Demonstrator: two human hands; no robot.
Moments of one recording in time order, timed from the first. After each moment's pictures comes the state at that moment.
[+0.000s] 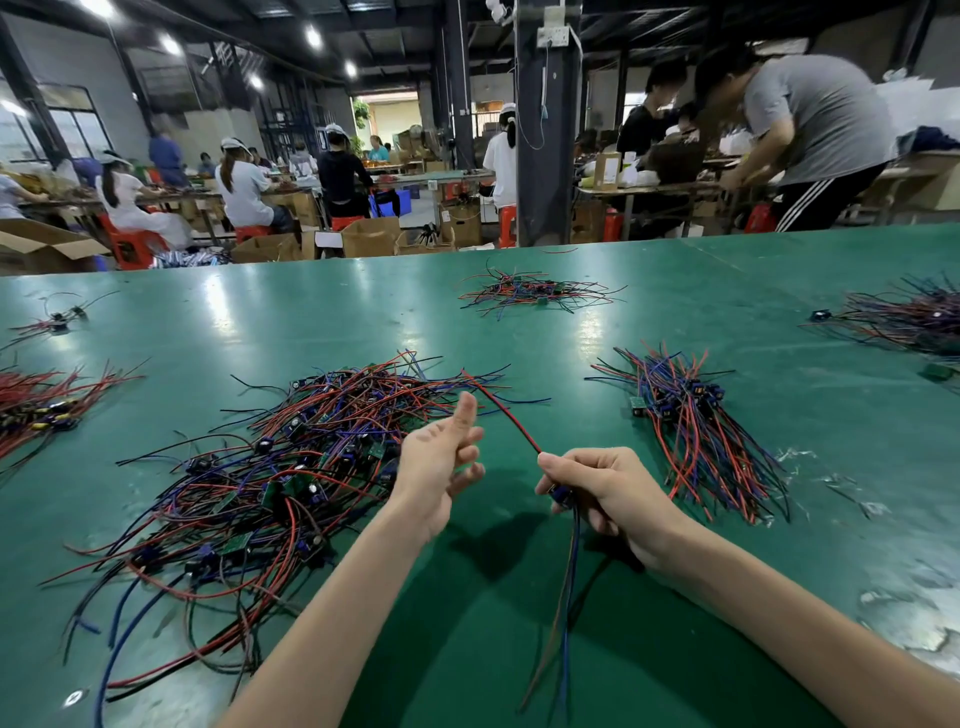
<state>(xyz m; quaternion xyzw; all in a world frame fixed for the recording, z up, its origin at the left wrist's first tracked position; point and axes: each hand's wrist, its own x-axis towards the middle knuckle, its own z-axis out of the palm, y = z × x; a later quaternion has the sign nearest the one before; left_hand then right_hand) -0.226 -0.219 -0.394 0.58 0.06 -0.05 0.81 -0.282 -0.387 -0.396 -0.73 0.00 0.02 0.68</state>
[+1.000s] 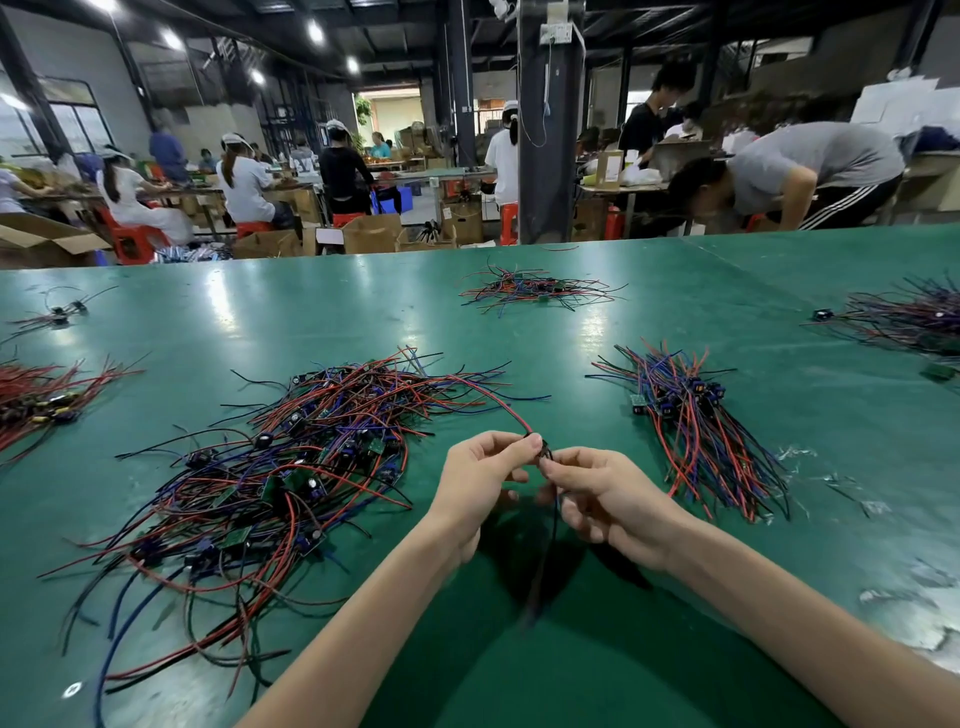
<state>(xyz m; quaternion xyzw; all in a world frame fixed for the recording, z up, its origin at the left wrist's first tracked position) -0.250 -0.246 -0.402 0.66 -0.04 -0.08 0.75 -0.277 -0.386 -0.401 -0.64 0.03 0.11 0.76</state>
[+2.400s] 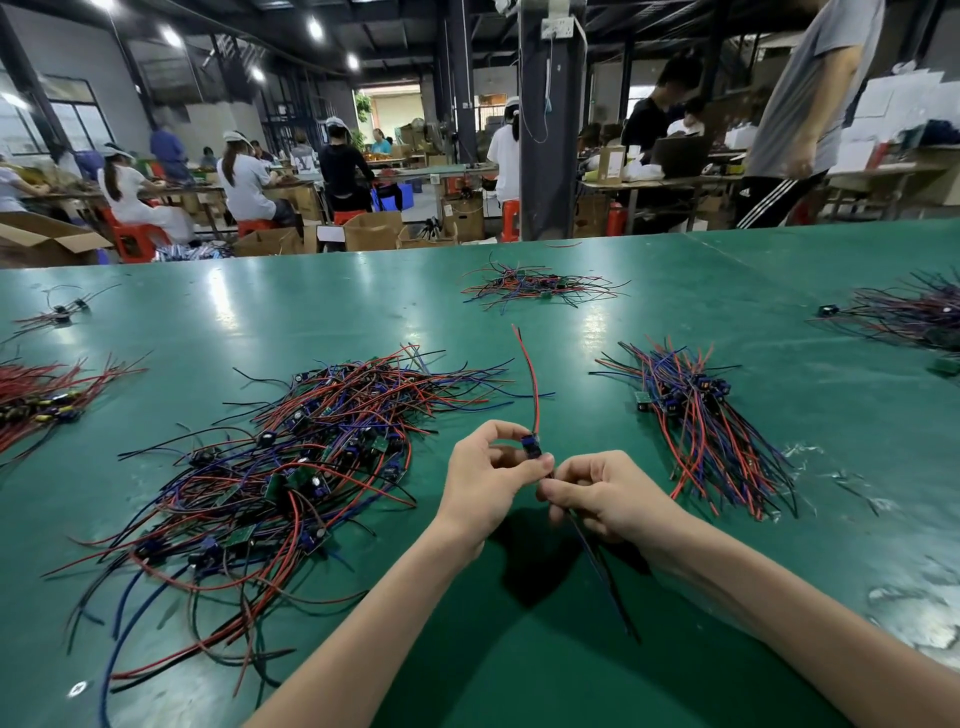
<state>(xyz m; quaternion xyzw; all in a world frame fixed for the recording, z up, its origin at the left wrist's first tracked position) -0.241 -0.246 -0.419 0.70 -0.10 -0.01 0.71 -0.280 -0.388 -0.403 -0.75 -0.03 0.08 0.65</state>
